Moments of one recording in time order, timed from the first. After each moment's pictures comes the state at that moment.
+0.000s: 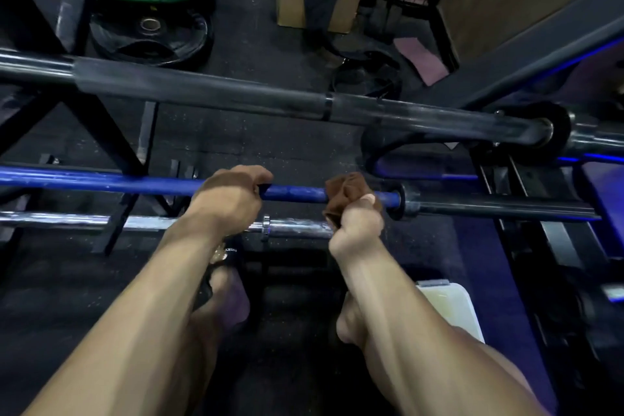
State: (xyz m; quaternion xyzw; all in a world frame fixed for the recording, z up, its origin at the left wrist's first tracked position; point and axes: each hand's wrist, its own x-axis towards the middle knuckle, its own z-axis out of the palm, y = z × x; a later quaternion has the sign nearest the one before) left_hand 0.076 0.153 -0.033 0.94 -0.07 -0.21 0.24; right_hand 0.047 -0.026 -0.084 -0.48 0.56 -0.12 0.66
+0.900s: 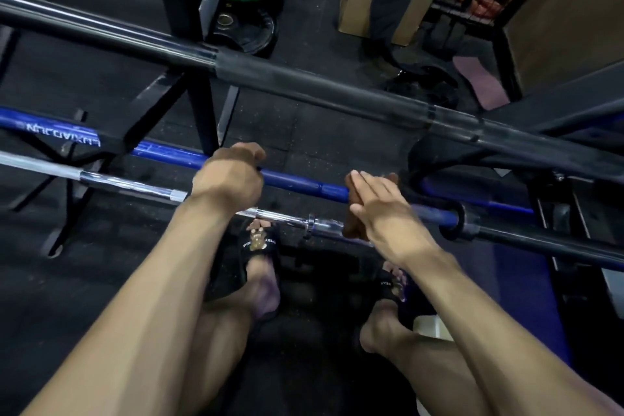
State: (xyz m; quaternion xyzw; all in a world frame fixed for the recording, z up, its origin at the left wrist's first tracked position) left_hand 0.080 0.234 -0.037 0.95 0.08 -0.16 0.25; right_hand 0.048 -0.033 -0.064 -0.98 -0.15 0.15 0.04
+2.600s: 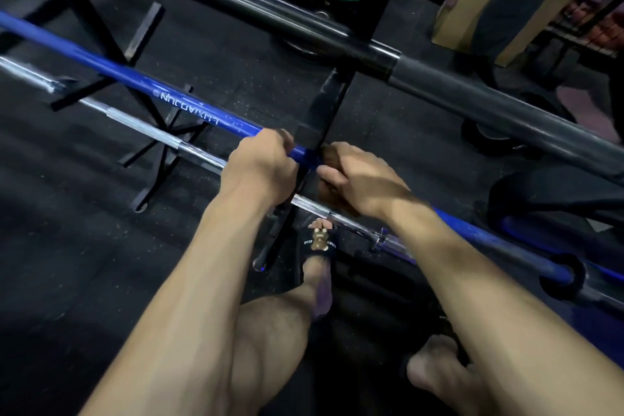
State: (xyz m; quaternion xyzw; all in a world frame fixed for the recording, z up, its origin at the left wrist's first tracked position) left_hand 0.046 0.316 -0.012 0.87 0.26 -0.10 0.40; right_hand 0.114 0.149 -0.070 -0.94 -0.21 0.20 0.16
